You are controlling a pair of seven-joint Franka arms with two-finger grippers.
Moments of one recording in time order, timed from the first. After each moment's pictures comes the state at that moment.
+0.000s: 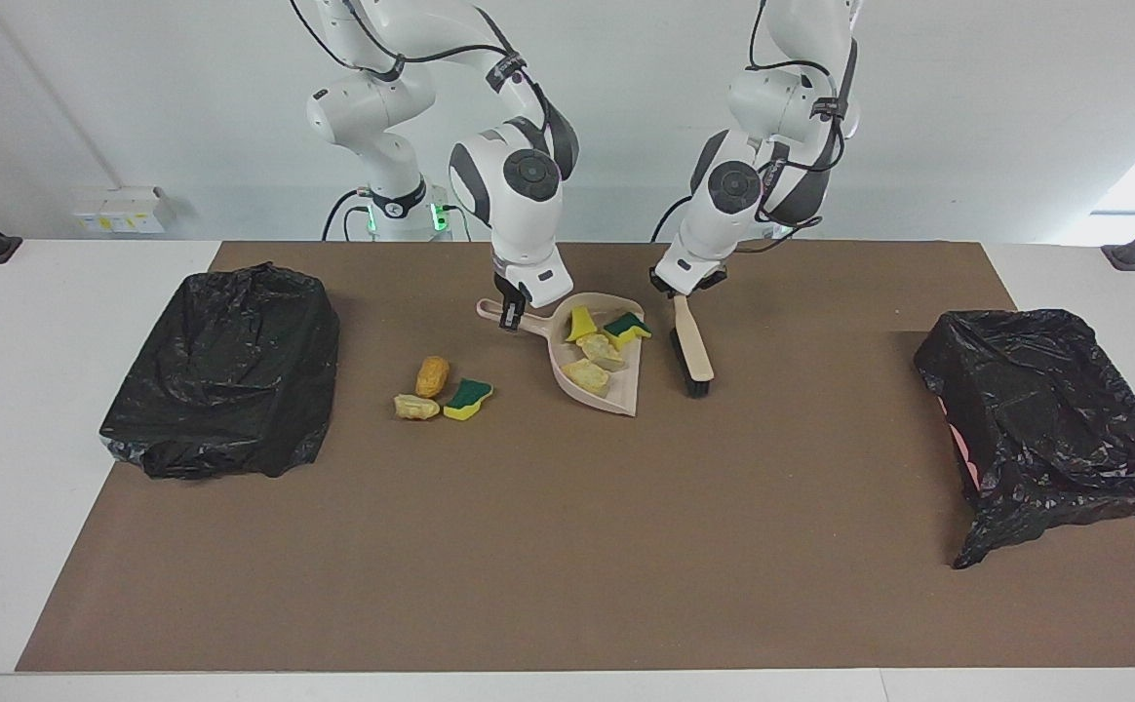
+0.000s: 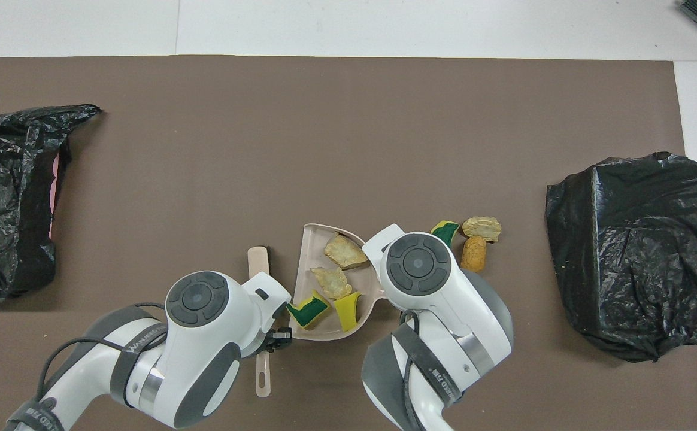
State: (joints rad) left arm -0.61 -0.09 0.05 -2.41 -0.16 2.07 -0.50; right arm 0.64 0.09 -0.08 -2.09 -0.04 2.01 -0.79
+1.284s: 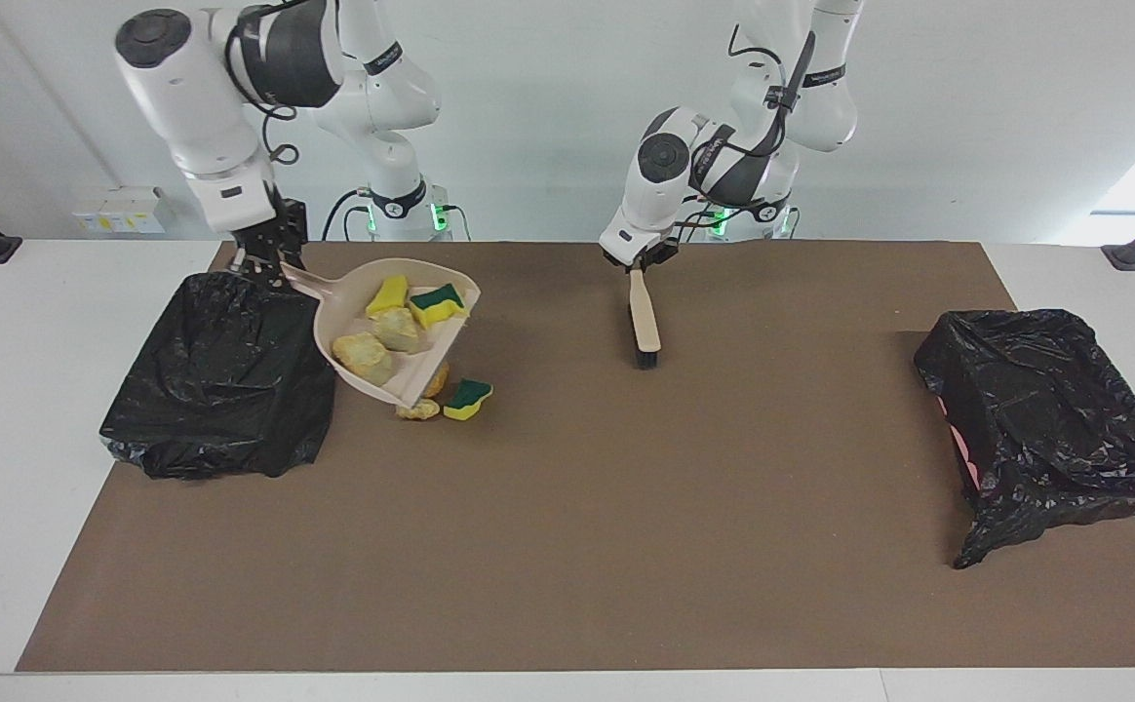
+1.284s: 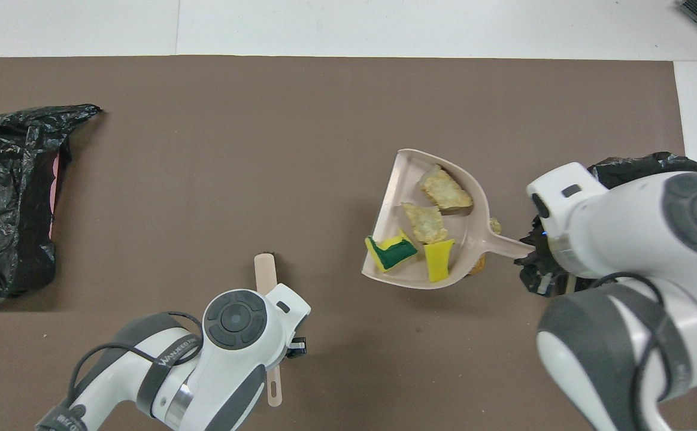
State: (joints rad) left arm -0.83 -0.09 0.01 -2.40 -0.25 2.07 -0.65; right arm -0.02 -0.19 -0.13 -1.98 -0.02 1.75 -1.36
